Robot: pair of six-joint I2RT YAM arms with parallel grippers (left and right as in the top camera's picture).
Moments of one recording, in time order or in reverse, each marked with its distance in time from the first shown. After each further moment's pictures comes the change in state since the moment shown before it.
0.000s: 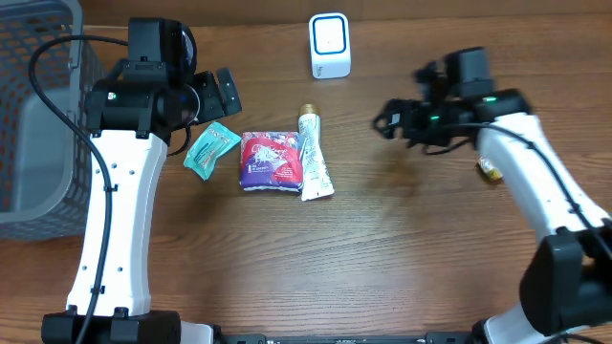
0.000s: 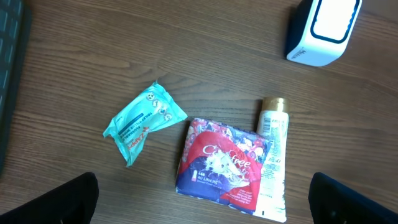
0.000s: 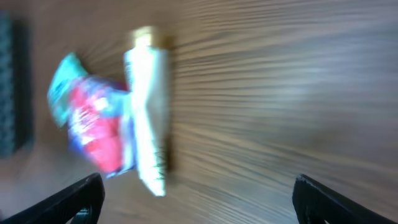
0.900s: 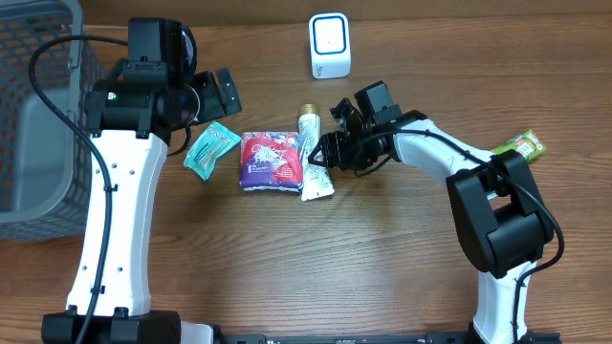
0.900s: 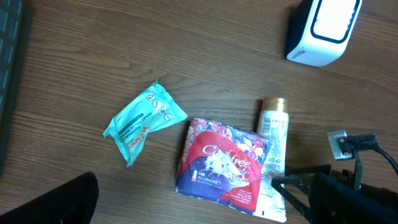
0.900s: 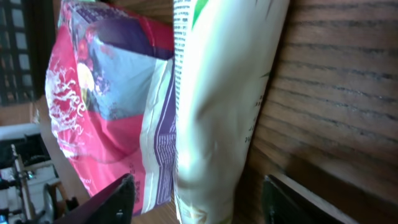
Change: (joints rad) left arm 0.000 0.000 0.000 0.000 0.000 0.000; right arm 0.201 0.355 -0.013 0.320 -0.215 0.105
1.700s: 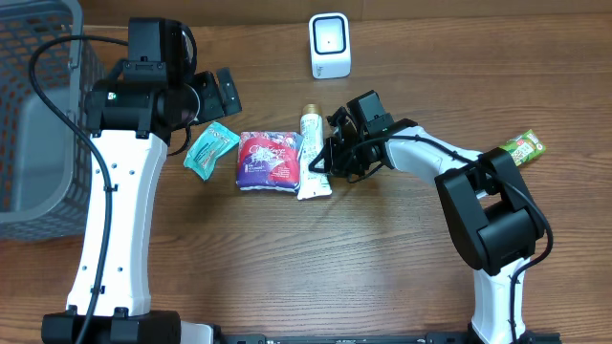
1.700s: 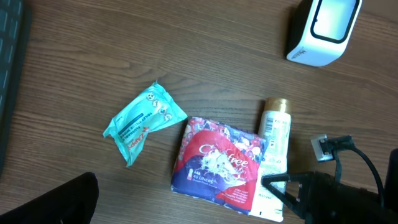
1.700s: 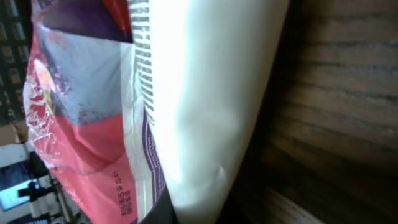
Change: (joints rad) left arm 0.000 0.000 0.000 0.000 0.000 0.000; right arm 0.030 0.034 -0.029 0.062 -0.028 0.148
